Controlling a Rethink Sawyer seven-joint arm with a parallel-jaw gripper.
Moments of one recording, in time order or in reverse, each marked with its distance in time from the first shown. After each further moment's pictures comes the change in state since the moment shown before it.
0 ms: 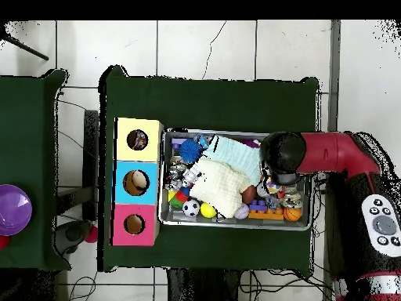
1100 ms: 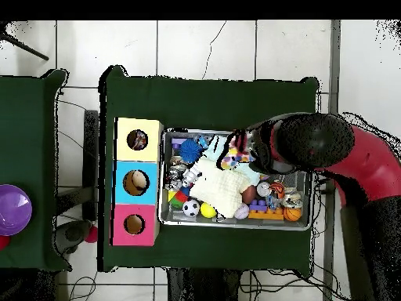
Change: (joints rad) arm -0.113 -0.227 0.184 0.220 0.643 -0.093 0.000
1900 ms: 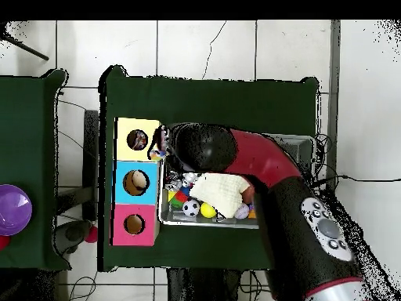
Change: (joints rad) arm 0.225 0.049 -0.003 0.138 0.077 -0.354 0.011
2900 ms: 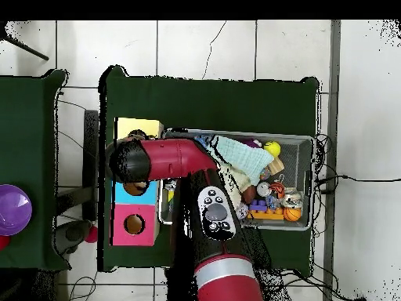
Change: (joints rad) arm 0.435 0.141 -0.358 -0.159 -0.098 -0.168 0.003
